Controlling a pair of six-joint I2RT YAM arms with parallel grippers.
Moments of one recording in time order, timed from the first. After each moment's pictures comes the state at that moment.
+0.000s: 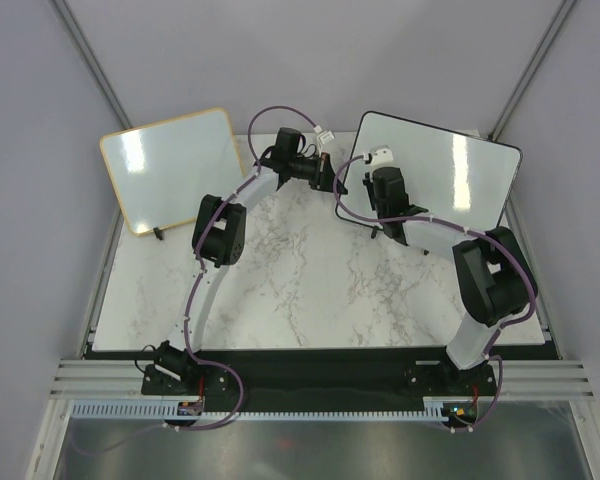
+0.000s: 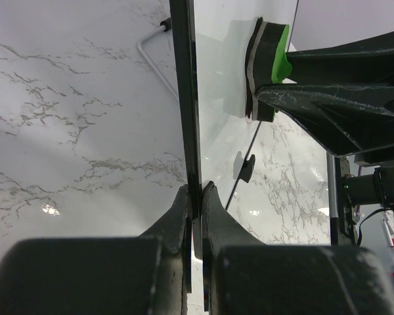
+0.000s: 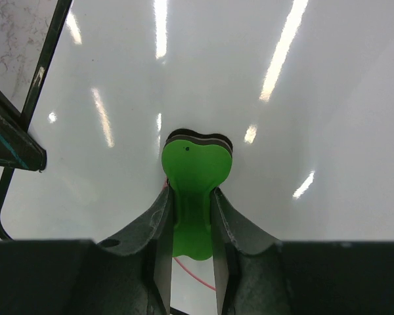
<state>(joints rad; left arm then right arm) -0.42 2.64 2.25 -0.19 1.08 -0.25 0.40 1.75 1.04 0.25 0.39 -0.09</state>
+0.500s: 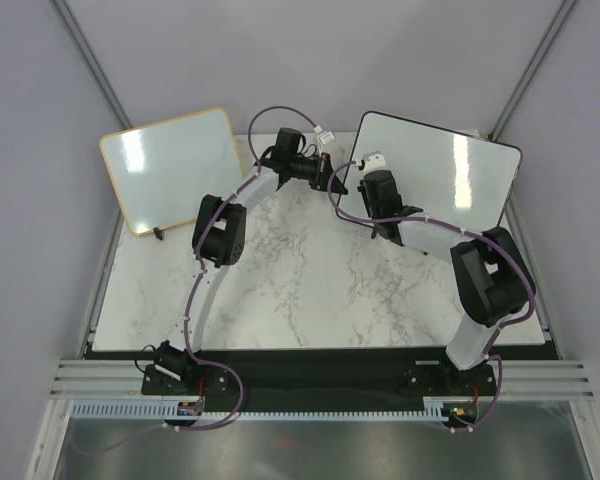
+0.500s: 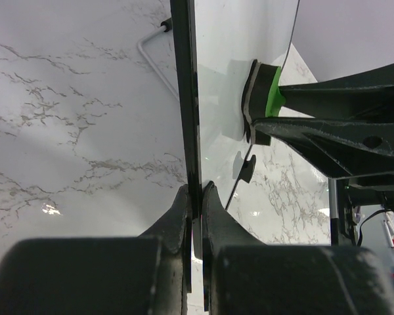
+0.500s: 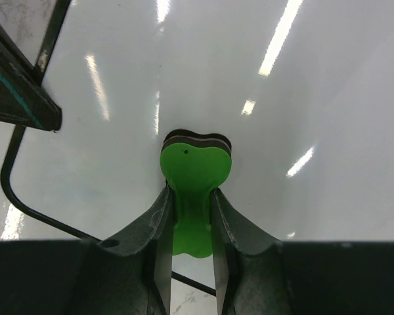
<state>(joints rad) -0.42 2.64 2.25 -0.19 1.08 -0.25 0.43 1.75 1.05 0.14 0.41 -0.07</state>
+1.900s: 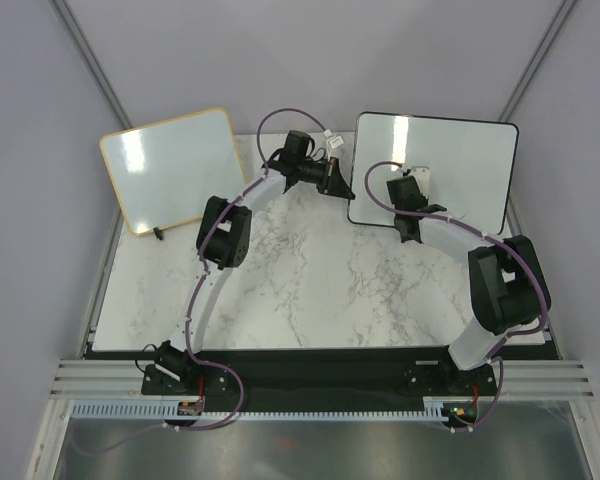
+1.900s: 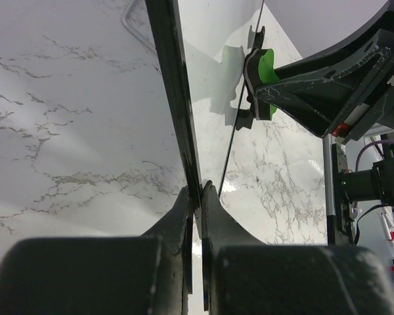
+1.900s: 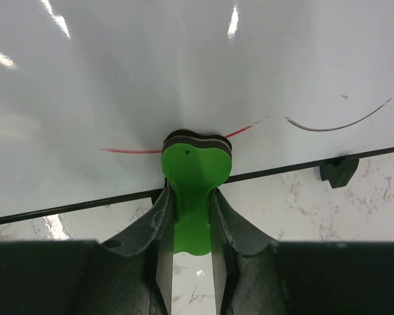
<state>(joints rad) -0.45 2.64 2.25 -0.20 1.07 -0.24 0.31 1.67 1.01 -0.22 0.55 0.29</state>
